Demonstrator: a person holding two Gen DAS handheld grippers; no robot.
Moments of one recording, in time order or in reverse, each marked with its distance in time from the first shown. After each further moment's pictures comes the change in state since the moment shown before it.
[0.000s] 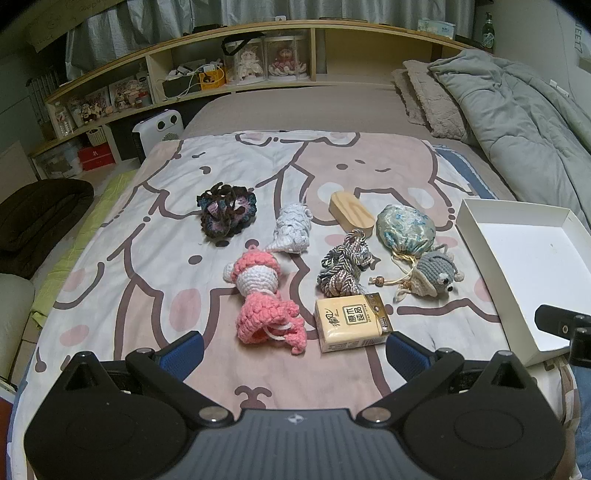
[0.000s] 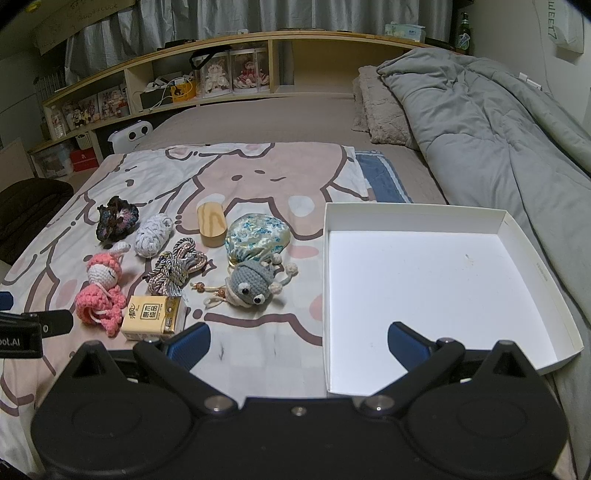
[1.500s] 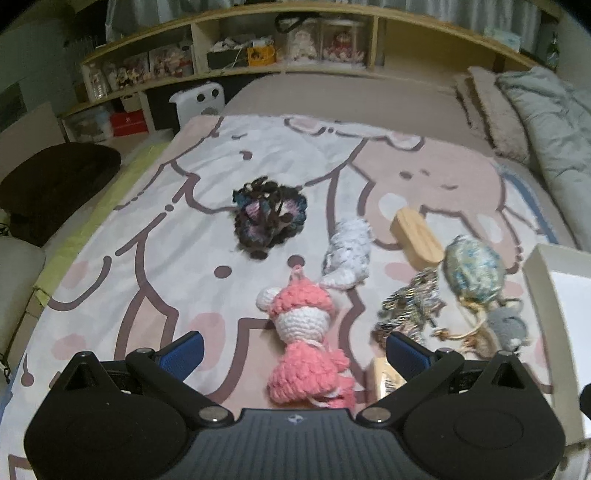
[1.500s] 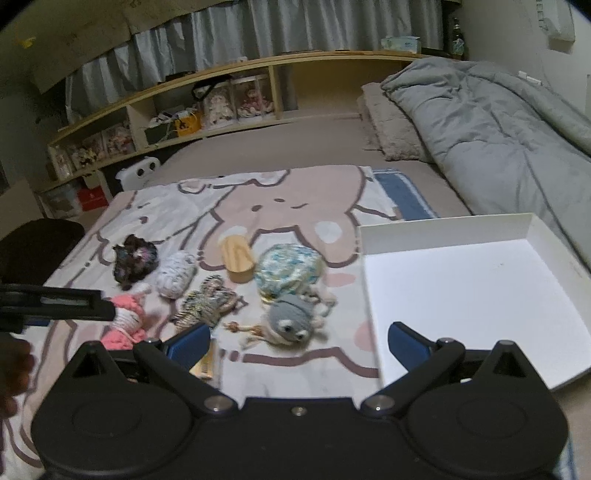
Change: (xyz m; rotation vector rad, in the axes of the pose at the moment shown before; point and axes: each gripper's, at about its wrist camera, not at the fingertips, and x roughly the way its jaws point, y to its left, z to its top) left arm 0.074 0.041 0.046 -0.144 0.068 0.083; right arm 0.021 0.033 0.008 0.097 -0.089 0.069
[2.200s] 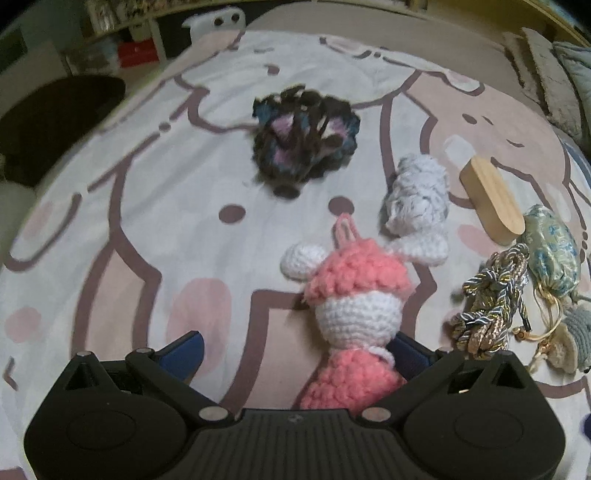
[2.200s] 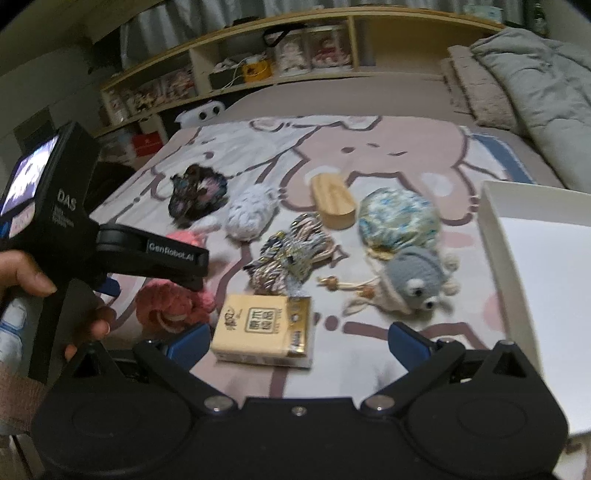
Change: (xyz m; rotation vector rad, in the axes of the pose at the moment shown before) left arm 0.092 0.026 0.002 -0.095 0.213 0.016; right arm 0.079 0.068 -0.034 -0.138 0.148 0.172
